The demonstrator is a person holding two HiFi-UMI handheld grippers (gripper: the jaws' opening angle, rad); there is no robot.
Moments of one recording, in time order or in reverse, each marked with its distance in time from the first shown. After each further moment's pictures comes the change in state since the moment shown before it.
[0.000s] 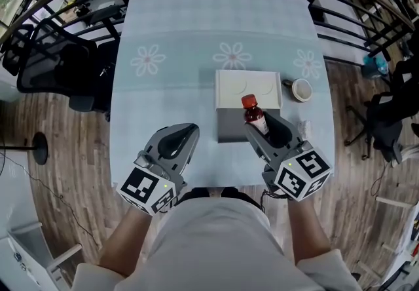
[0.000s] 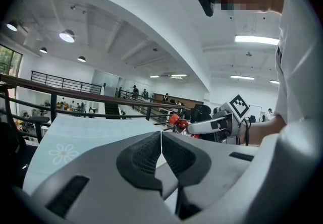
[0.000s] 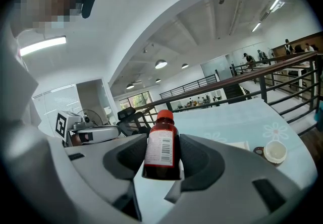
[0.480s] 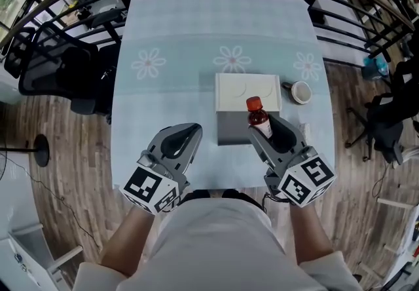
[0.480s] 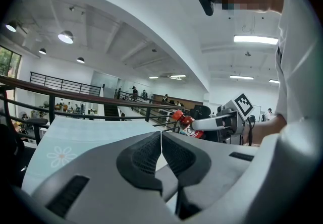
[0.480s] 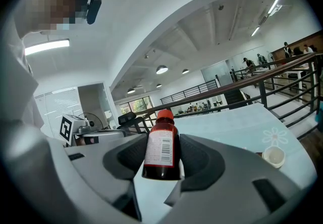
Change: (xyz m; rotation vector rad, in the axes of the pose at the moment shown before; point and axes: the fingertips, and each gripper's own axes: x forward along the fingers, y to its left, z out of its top) left arm 0.012 -0.010 0.012 0.010 -0.010 -0.004; right arm -0.021 0.000 0.021 -0.019 -0.062 0.013
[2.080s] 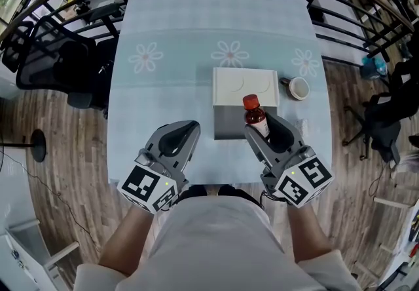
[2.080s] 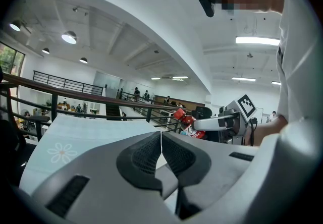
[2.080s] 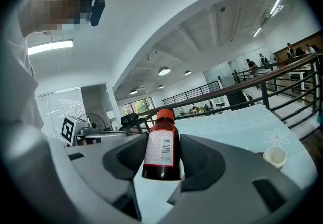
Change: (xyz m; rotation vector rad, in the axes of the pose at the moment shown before) left arm -0.003 -0.008 -0.003 -0.021 -0.011 0.021; right arm -0.007 0.008 0.000 -0.011 -0.014 0.023
